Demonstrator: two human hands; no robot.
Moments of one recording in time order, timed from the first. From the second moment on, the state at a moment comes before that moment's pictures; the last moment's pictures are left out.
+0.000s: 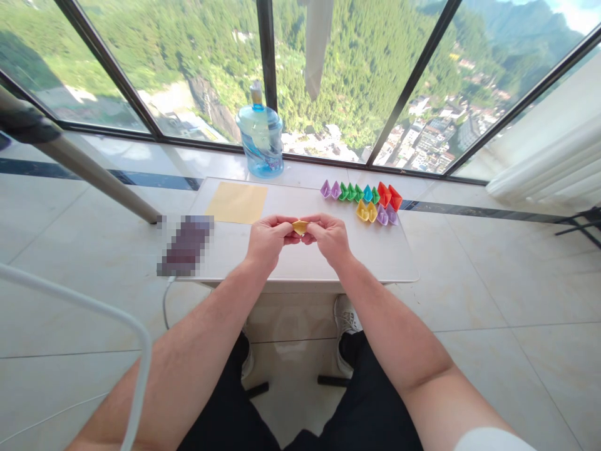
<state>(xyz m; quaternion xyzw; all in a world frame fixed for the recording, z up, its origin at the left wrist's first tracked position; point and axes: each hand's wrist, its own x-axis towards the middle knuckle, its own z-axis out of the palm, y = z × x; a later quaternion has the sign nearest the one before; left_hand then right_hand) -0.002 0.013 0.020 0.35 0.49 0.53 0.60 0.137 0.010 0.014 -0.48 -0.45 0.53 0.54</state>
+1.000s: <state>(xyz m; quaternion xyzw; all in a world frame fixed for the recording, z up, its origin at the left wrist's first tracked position) -0.007 0.014 0.012 0.50 0.45 0.52 0.53 0.146 0.012 0.006 -0.50 -0.56 0.42 0.51</state>
